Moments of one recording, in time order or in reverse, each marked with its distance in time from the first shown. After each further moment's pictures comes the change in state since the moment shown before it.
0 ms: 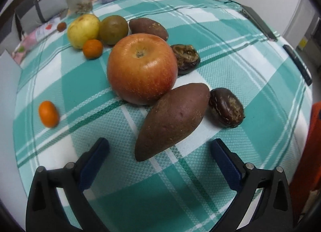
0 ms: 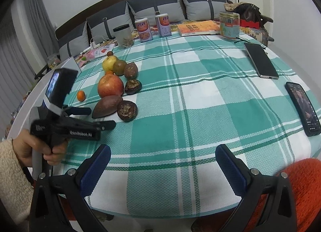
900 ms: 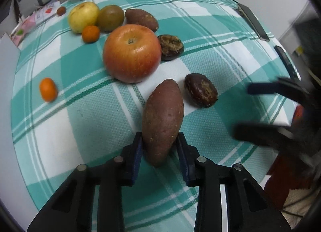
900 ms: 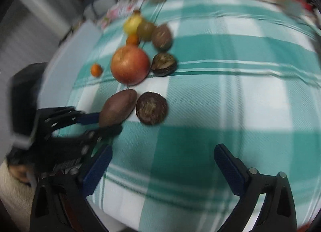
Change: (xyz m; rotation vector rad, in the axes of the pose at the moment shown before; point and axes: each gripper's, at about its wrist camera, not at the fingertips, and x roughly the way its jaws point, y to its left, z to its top) left arm -0.029 -0.004 -0.007 -0.065 0.107 -0.087; right arm 0.134 0.021 0.071 -0.143 0.455 0.287
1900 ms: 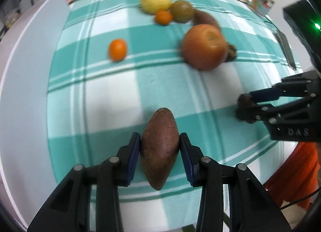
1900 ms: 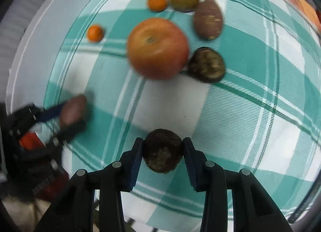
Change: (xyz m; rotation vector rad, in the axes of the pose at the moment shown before) left arm -0.030 0.065 -0.043 -0.282 0.037 0.118; right arm 0.058 0.088 0.051 -0.202 0.348 -0.190
